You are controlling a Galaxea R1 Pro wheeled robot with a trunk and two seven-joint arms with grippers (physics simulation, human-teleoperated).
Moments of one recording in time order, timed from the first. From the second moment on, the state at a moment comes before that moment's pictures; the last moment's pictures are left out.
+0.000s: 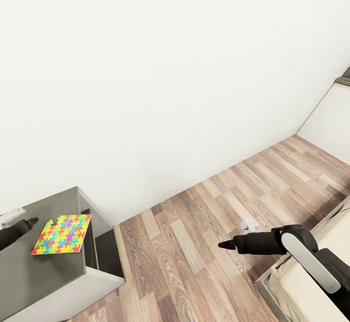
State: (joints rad) left arm -0.58 0.46 0.51 -0.80 0.39 0.53 -0.08; right arm -0.46 -0.52 0.42 -1.44 -1.00 1.02 0.12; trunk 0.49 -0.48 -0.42
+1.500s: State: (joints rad) left arm -0.57 0.55 0.60 -1.02 0.37 0.59 -0.06; right arm -0.49 -0.47 0.45 -1.50 -1.00 0.96 0.12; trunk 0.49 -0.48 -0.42
